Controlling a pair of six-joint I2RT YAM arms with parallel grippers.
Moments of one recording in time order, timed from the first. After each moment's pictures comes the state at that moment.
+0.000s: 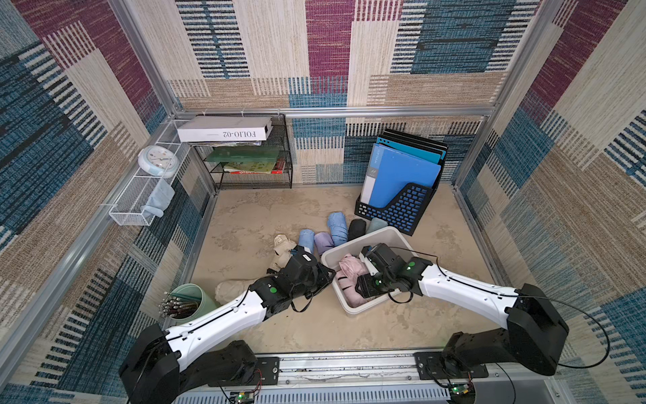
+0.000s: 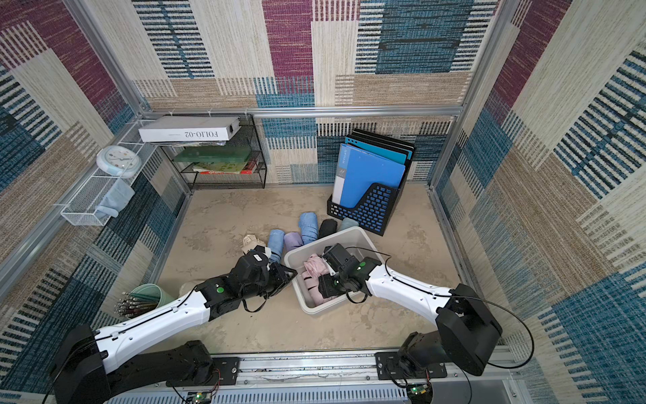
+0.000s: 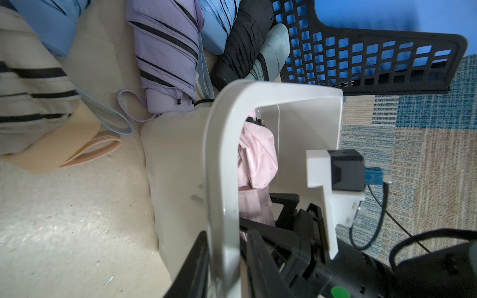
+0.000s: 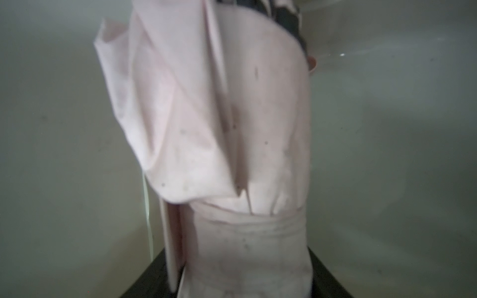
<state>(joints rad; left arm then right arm) -0.80 1.14 0.70 -0.21 0.07 -1.28 0.81 1.37 0.85 -0.55 -0.09 0.49</state>
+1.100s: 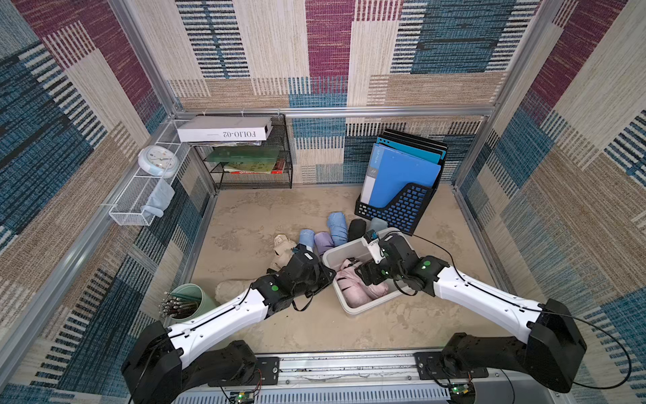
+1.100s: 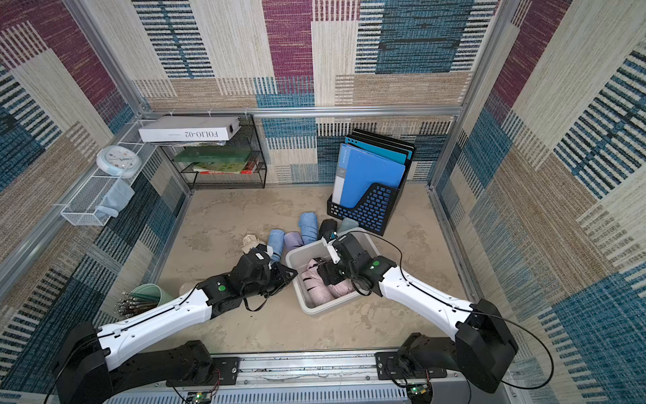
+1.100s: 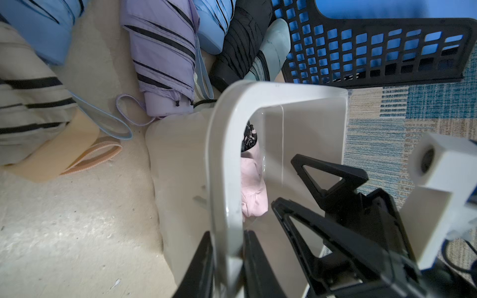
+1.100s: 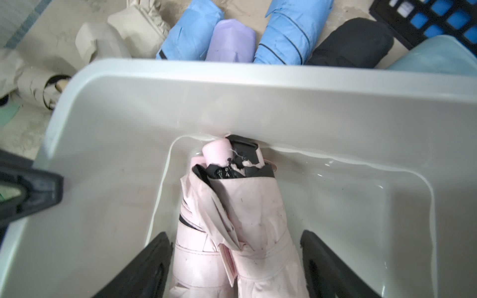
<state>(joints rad) -0.80 1.15 0.71 -0.22 0.08 -1.23 0.75 1.27 0.83 -0.39 -0.04 0.17</state>
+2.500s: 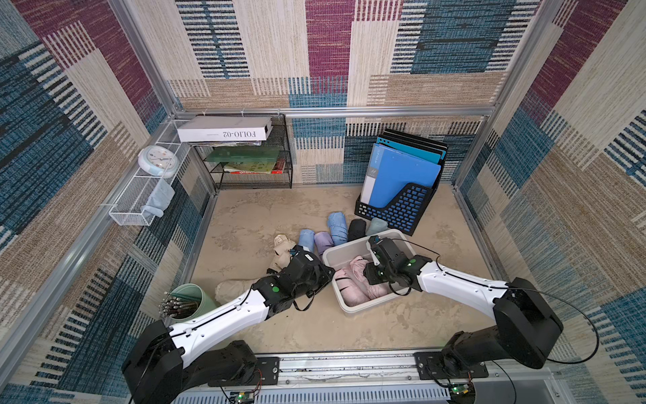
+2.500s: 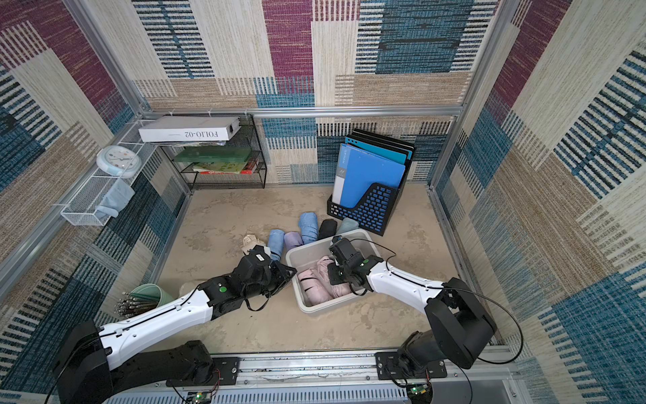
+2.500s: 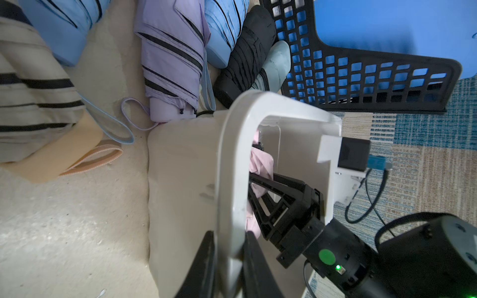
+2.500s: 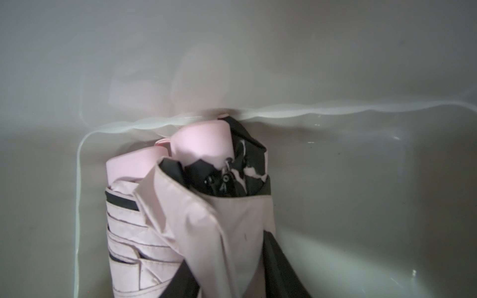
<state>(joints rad) -0.80 1.16 0.70 -0.18 0.00 -1.33 0.72 1.45 0.80 -0.35 0.03 0.48</state>
